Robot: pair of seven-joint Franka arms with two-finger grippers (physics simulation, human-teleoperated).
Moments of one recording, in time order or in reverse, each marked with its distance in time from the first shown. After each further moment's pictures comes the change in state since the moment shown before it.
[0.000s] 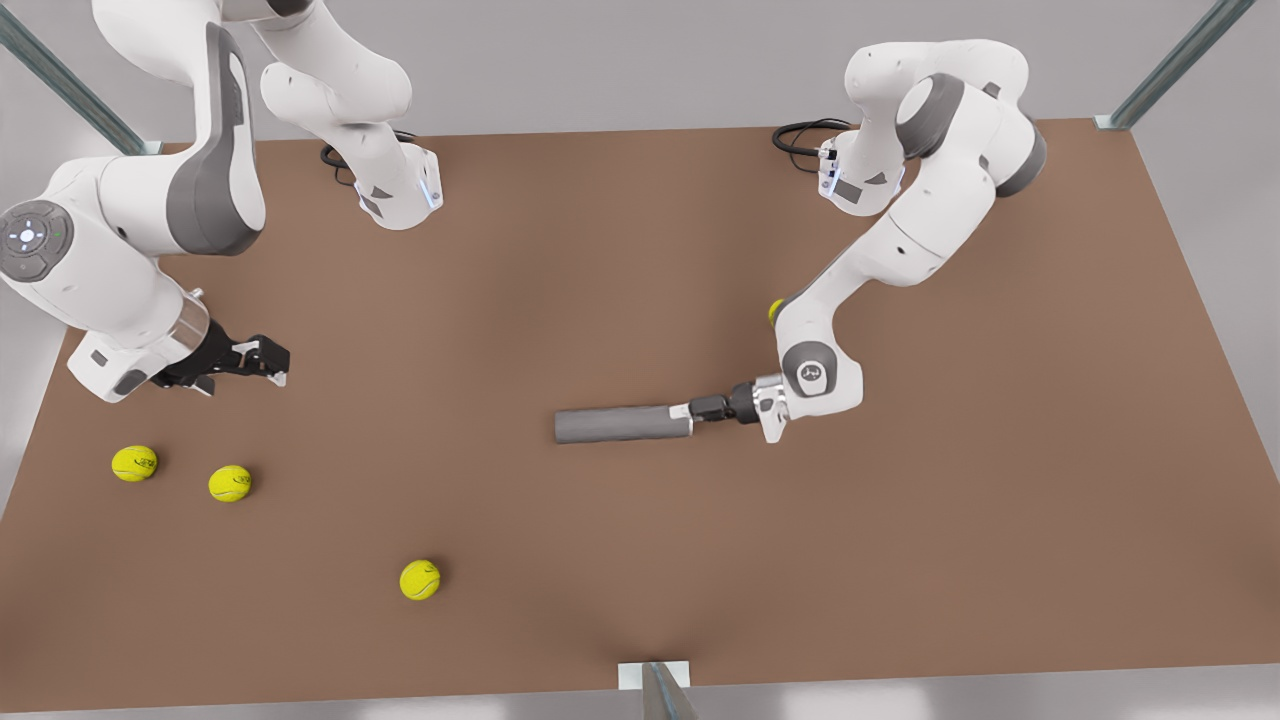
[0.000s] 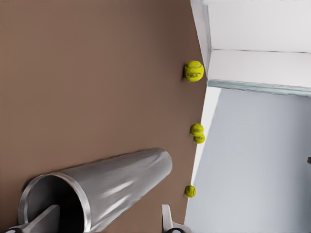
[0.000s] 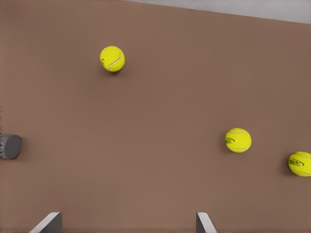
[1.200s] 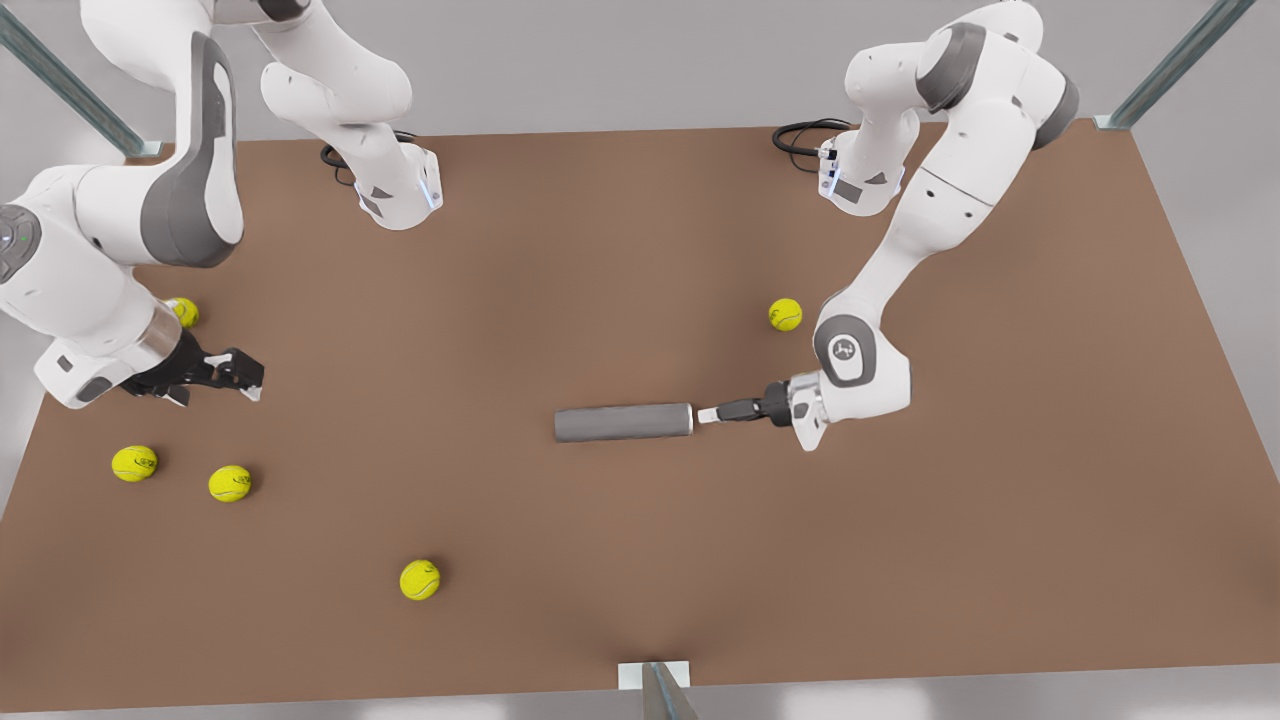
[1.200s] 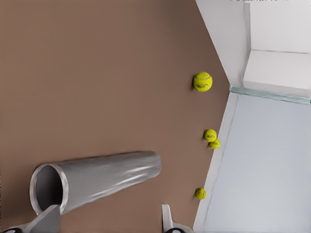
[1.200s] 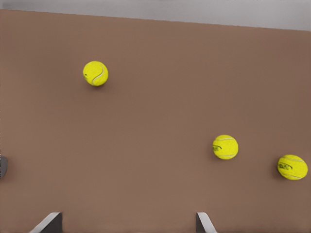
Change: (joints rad) left arm 0.066 -0.195 0.001 -0.044 0.312 0.001 -0.432; right arm -0.005 0.013 -0.022 0.010 -0.002 0.058 0.005
